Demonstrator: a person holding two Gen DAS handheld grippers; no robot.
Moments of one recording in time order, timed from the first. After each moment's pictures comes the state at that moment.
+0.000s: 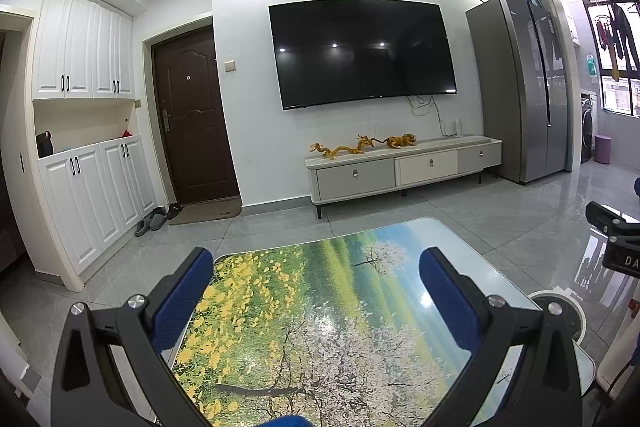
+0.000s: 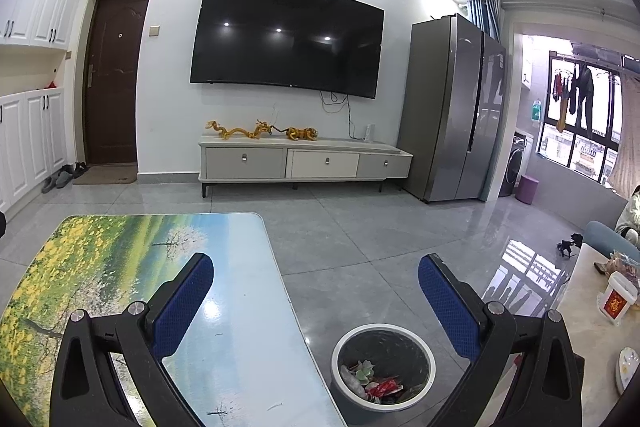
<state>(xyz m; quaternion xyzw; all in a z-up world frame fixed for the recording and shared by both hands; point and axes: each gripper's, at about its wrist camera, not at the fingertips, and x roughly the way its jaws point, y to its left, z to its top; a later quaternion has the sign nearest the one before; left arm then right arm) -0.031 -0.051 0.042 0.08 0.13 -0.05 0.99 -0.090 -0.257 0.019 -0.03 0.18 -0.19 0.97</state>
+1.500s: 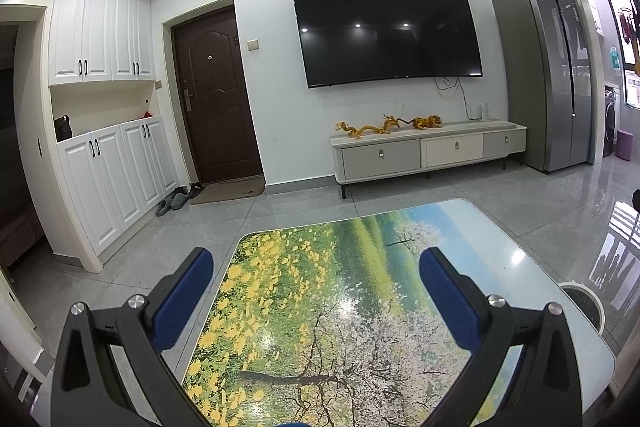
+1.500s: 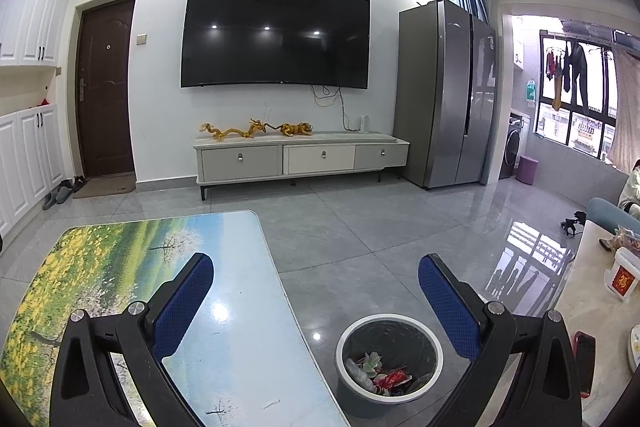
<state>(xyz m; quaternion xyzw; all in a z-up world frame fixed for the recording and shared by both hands) -0.008 -0.022 0.028 0.08 0.16 -0.01 0.98 -0.095 -0.274 0.017 0.00 0.18 -0.19 0.96</state>
